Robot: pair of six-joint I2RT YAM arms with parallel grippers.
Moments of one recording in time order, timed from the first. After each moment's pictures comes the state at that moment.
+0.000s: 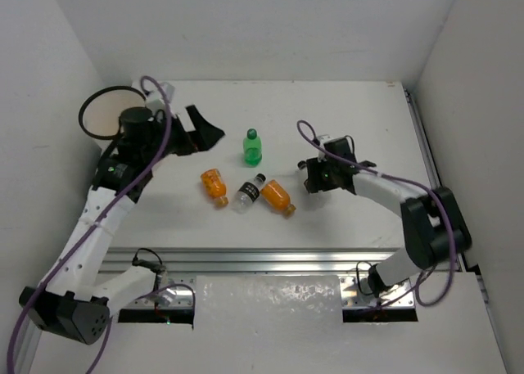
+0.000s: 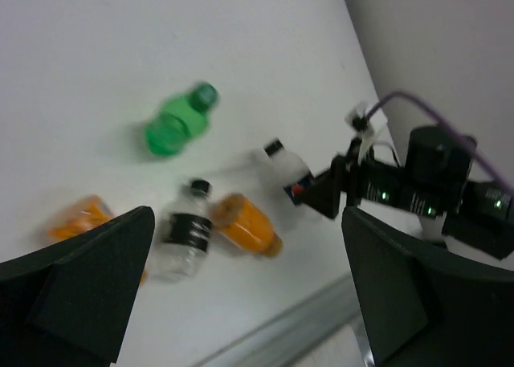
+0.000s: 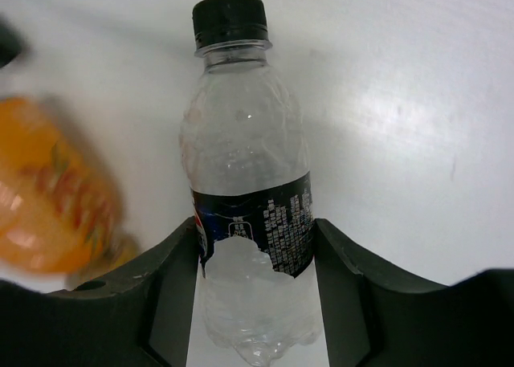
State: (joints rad) left arm -0.17 1.04 1.23 -0.51 0.23 -0.50; right arm 0.37 1.64 0.89 -0.22 -0.07 0.11
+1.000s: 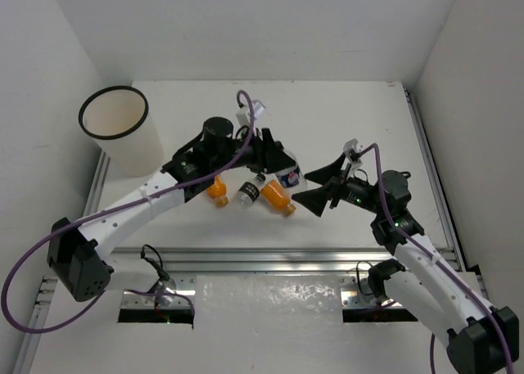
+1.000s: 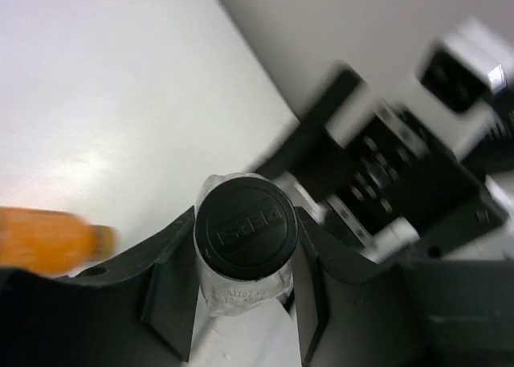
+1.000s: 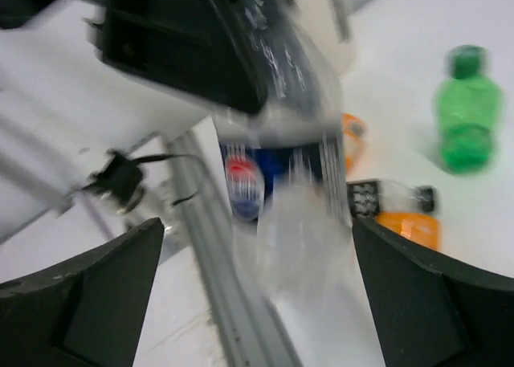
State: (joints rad) left arm -0.69 1.31 1.07 0.02 0.48 -0.68; right arm 0.37 0.78 0.43 0.43 -0.81 0.48
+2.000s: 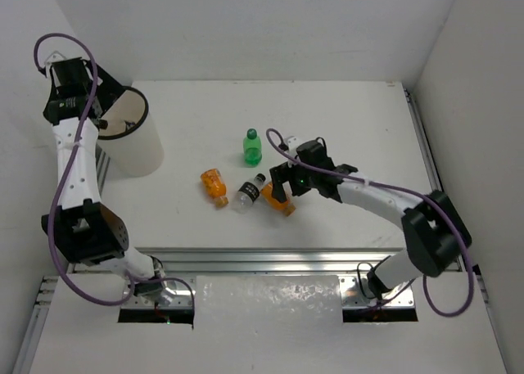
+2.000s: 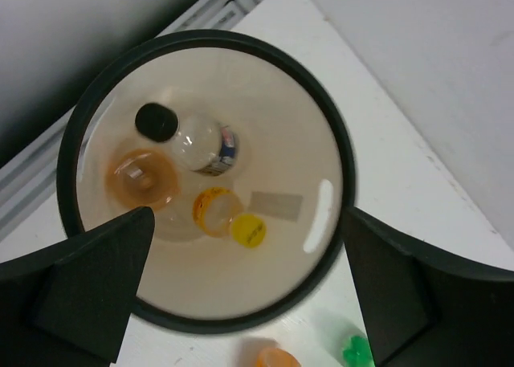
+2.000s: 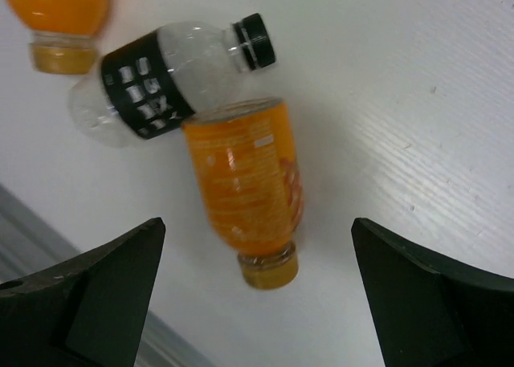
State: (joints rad) left arm 0.34 1.55 1.66 -0.69 -0.17 -0.56; right arm 0.60 1.47 0.84 -0.16 -0.16 0.15
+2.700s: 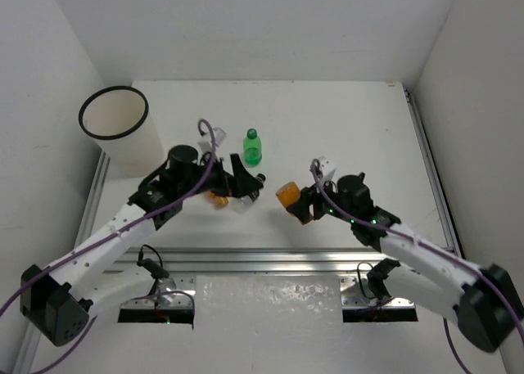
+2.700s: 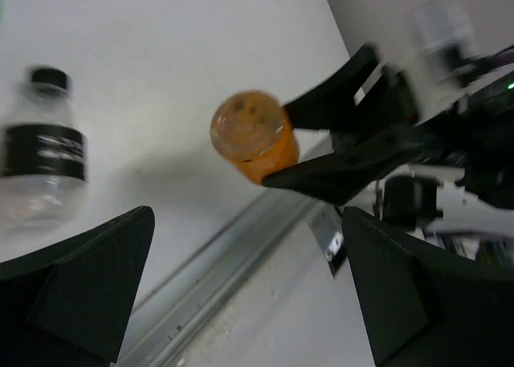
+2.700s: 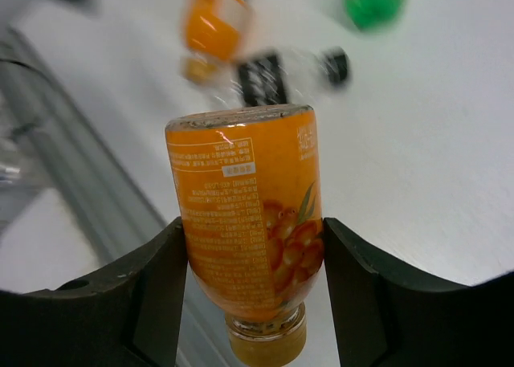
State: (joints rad) left arm -0.52 0.97 0.83 -0.23 0.36 -0.62; right arm 0.61 1.00 0.43 0.07 -0.22 0.19
